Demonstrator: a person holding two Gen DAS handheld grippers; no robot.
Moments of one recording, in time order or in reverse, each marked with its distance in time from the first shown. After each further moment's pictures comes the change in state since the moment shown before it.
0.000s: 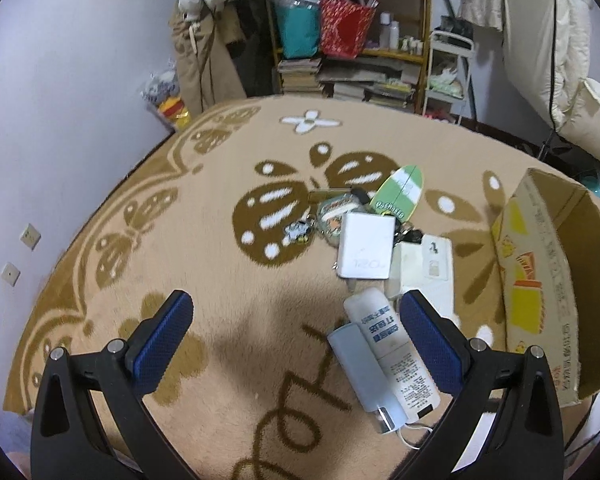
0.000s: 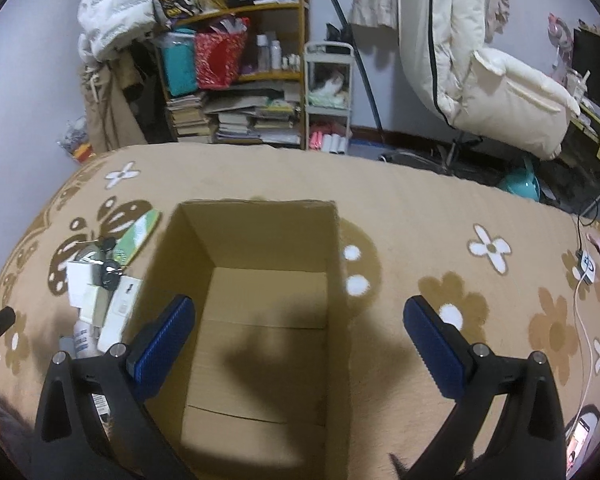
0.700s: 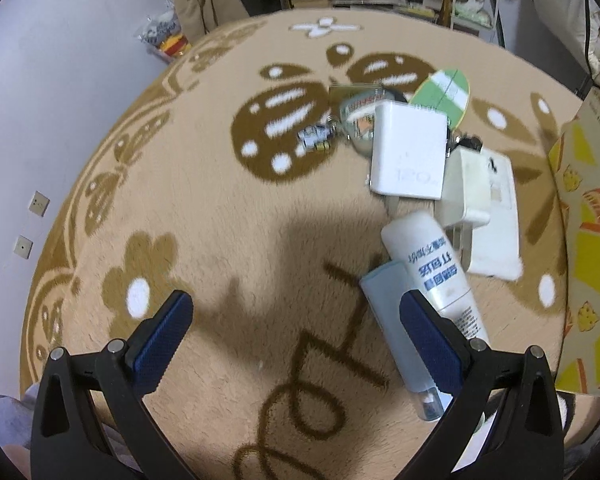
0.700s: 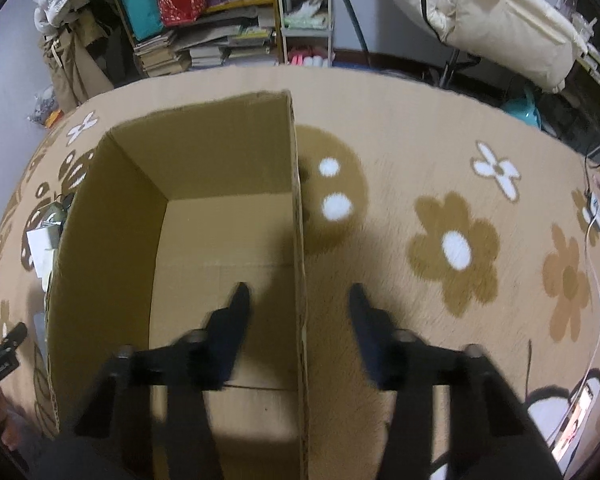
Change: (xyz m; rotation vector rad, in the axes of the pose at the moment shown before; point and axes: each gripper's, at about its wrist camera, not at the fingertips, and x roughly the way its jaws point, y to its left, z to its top) left arm 0.071 -0.002 -0.027 0.036 0.268 0.087; right arm 0.054 -0.025 -0.019 0.072 0.280 -0.009
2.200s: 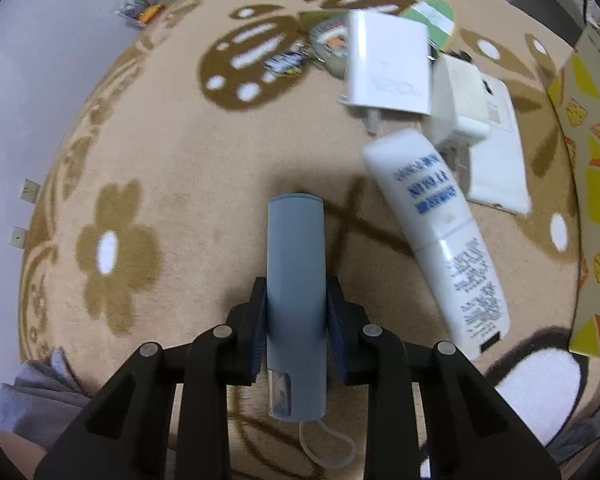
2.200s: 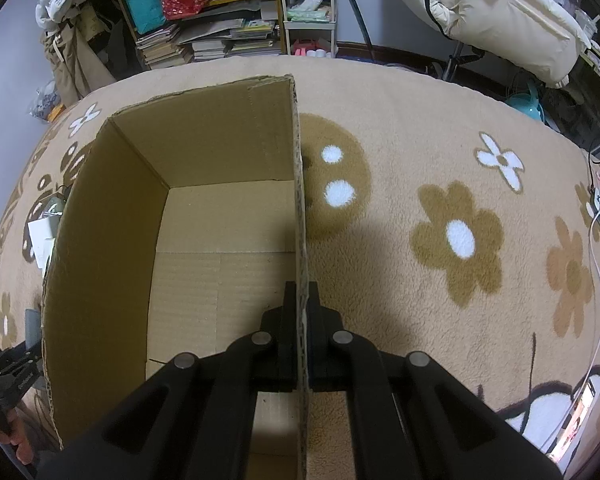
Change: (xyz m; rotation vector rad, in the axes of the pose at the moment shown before) left arm 0.018 -0.015 -0.026 0.038 0.138 0.003; right arm 0.004 0.002 -0.007 -0.011 0.016 0.004
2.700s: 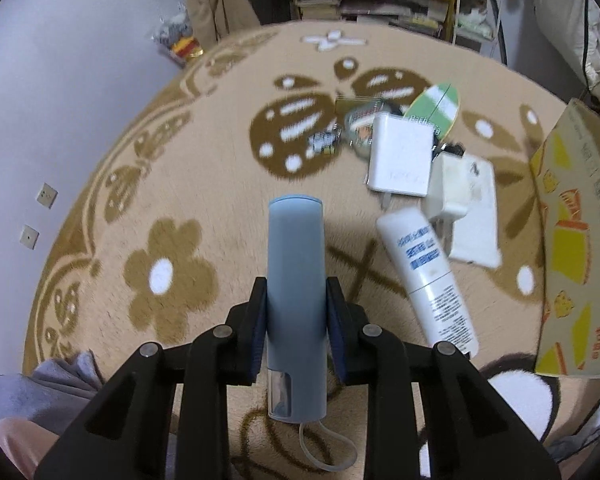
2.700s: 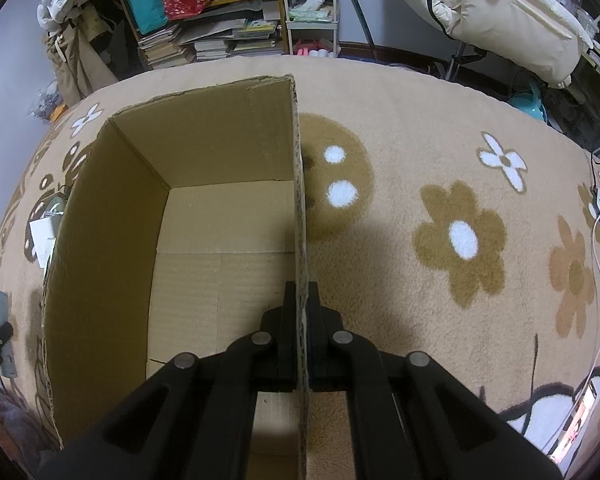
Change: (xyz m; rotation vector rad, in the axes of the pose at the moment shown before) left arm -0.061 0.022 0.007 -0.073 -0.179 -0.001; right arm 0.000 -0.001 0.001 -0.001 0.001 0.014
